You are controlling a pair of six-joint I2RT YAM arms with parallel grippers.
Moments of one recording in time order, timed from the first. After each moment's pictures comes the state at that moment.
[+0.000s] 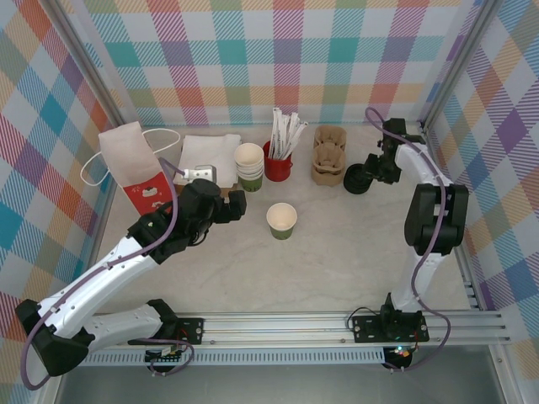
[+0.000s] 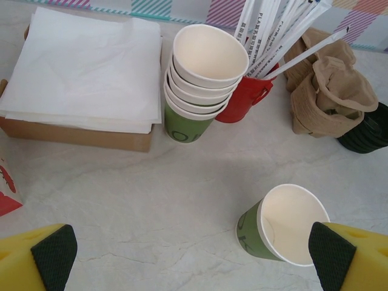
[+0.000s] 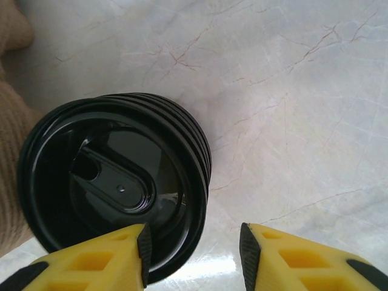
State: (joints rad) left arm -0.77 1.04 1.09 -0.72 -0.44 -0.60; right arm -0.02 1.95 1.59 -0.88 -0.05 0.24
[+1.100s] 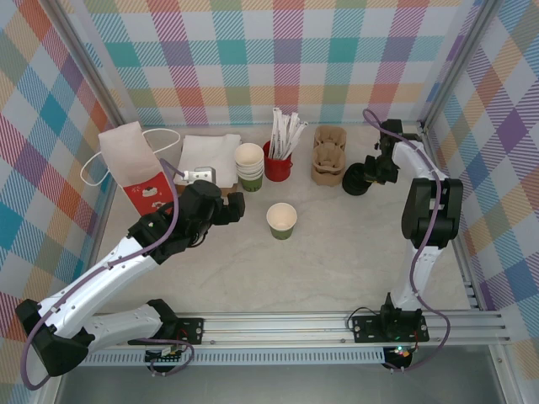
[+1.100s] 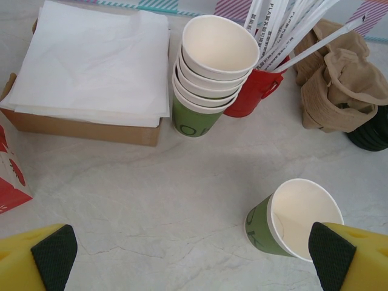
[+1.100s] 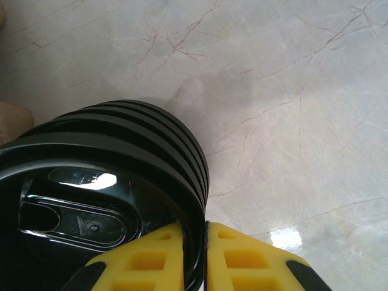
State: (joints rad) left arm -0.77 1.04 1.08 -0.74 -0.45 -0.60; right arm -0.02 2.02 1.64 -0.92 -0.06 0.23
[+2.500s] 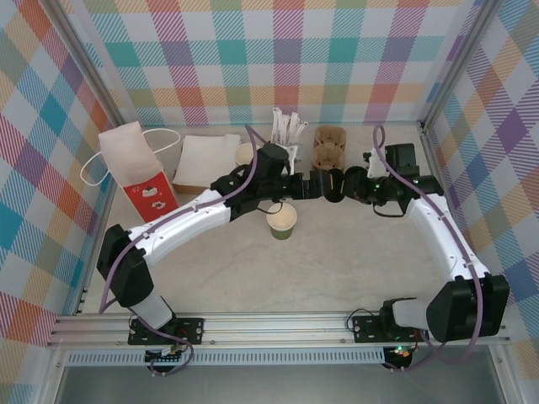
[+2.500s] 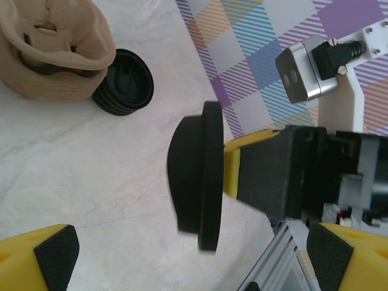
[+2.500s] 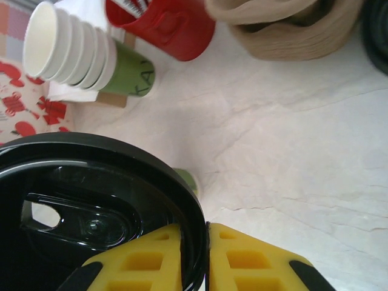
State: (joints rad) left arm -0.85 1.64 1.46 -0.31 0.20 -0.76; right arm 0.14 1.27 1.14 -0.77 -0.52 0.37
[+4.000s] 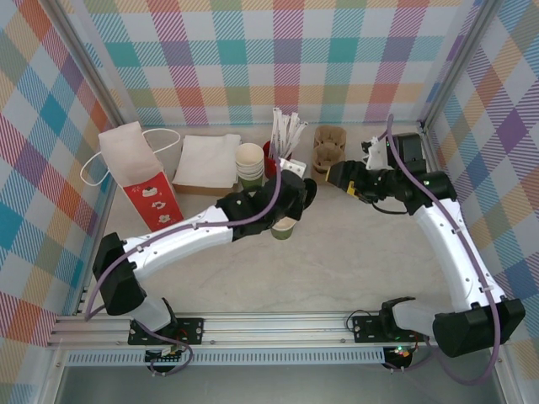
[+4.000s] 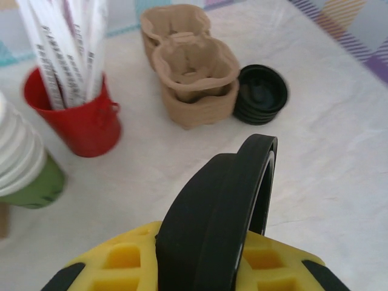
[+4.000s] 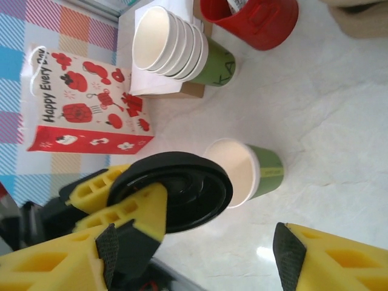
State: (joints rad) left arm -1.04 1.57 1.40 -0.49 -0.48 -0.34; right arm 0.24 1.20 1.33 -0.92 -0.59 0.62
